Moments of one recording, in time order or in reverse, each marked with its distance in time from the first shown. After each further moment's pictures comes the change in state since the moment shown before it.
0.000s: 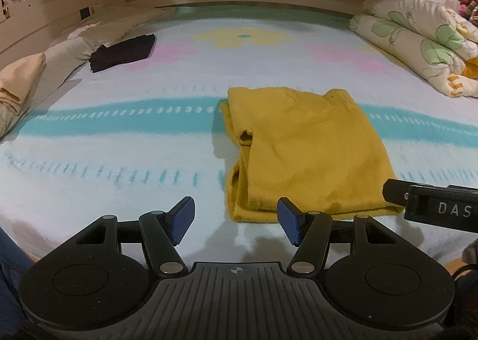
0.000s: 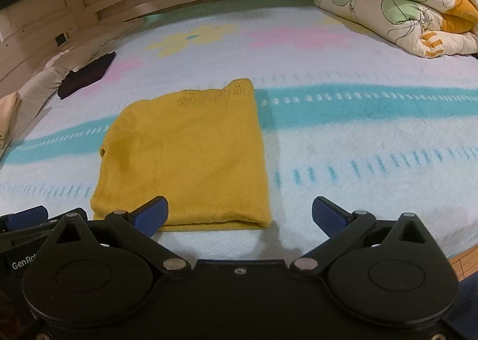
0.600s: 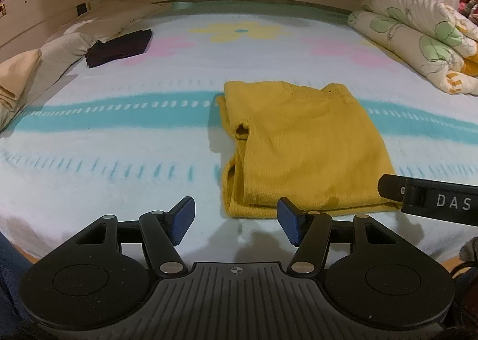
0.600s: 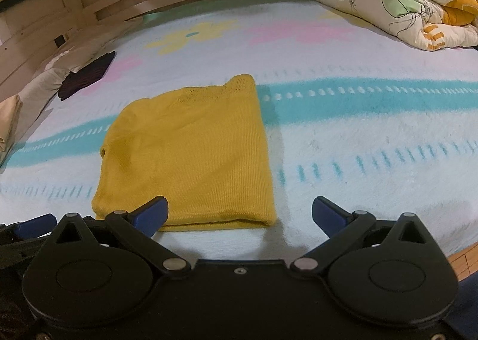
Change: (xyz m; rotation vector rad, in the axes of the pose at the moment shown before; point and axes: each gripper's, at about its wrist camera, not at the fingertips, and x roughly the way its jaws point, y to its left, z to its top) left arm 0.005 -0.002 -0.002 -0.002 0.015 -0.010; right arm 0.006 -0.001 0.001 0.020 0.017 0.016
